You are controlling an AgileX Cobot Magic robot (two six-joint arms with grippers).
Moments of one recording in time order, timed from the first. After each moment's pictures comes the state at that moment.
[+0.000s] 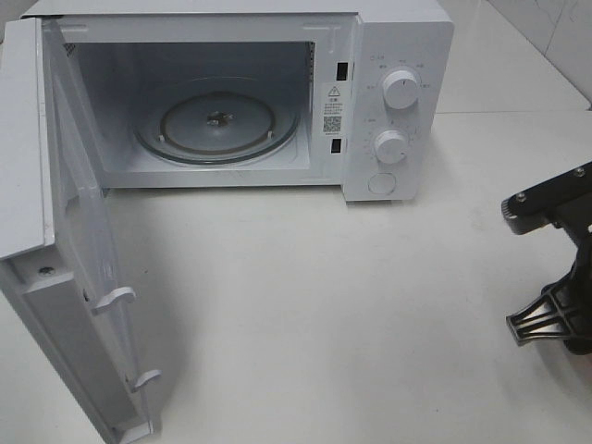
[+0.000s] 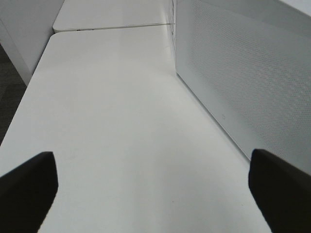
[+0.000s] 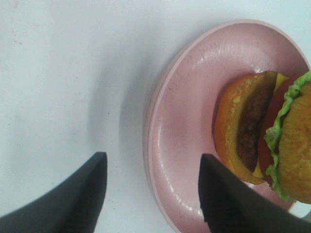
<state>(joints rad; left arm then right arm) -0.05 0.00 -0.50 0.02 1.05 0.04 0.58 1.40 -0.55 -0.69 0.83 0.92</state>
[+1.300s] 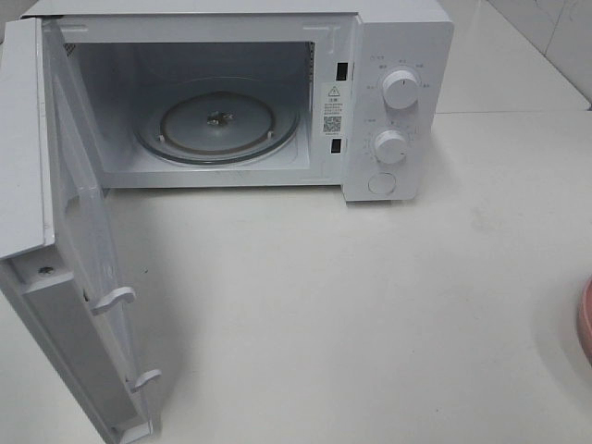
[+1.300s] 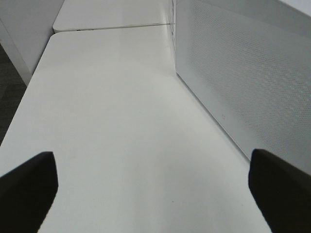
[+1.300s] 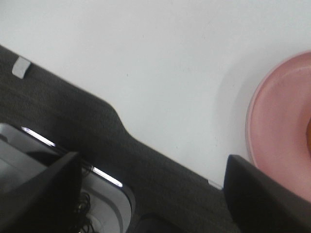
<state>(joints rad) -0.05 0.00 -0.50 0.02 1.05 0.04 0.57 0.41 -0.55 -0.05 1.14 0.16</state>
